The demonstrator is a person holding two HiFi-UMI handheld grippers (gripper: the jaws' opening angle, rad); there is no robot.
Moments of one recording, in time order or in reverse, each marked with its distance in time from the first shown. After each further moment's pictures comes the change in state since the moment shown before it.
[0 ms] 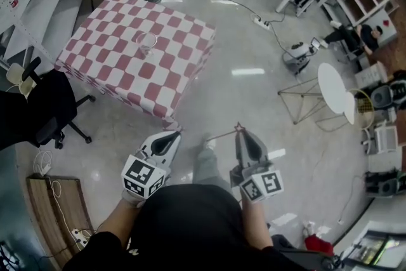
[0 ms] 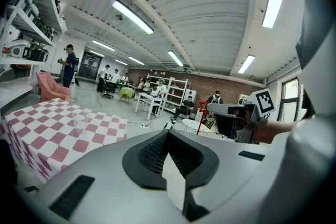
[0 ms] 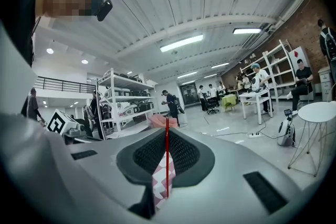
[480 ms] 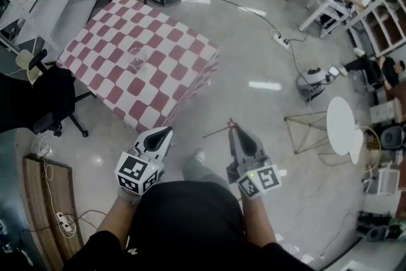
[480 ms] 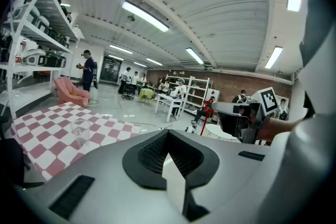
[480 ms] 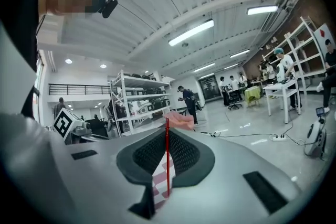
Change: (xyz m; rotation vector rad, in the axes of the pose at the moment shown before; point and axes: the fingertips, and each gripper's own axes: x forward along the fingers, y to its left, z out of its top) left arm 0.123 0.046 0.057 -0.055 0.001 0.244; right arm 0.119 -0.115 0.044 -0.001 0.062 0.267
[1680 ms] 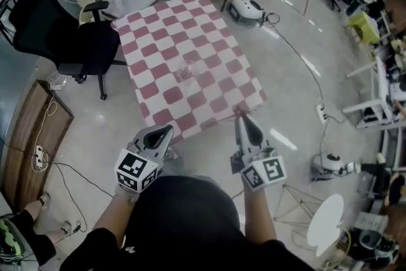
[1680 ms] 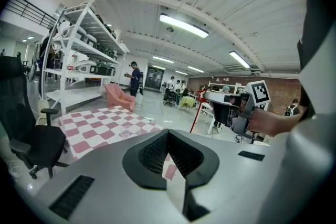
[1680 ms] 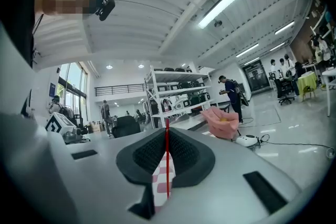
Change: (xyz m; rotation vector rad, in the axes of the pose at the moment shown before) left arm -0.008 0.116 0.024 -0.166 -0.082 0.480; right arm 0.222 0.012 0.043 -0.066 0.074 0.496
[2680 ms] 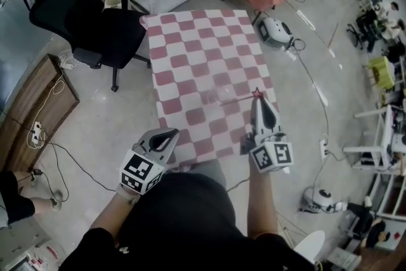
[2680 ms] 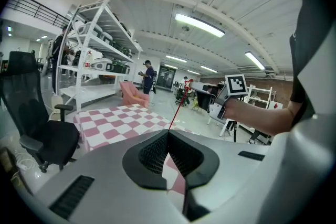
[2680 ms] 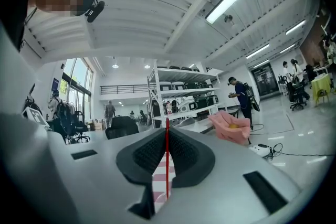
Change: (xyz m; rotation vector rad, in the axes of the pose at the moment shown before) left arm 0.004 0.112 -0.002 -0.070 0.015 0.114; right arm 0.191 -0.022 0.009 -0.049 -0.025 0.063
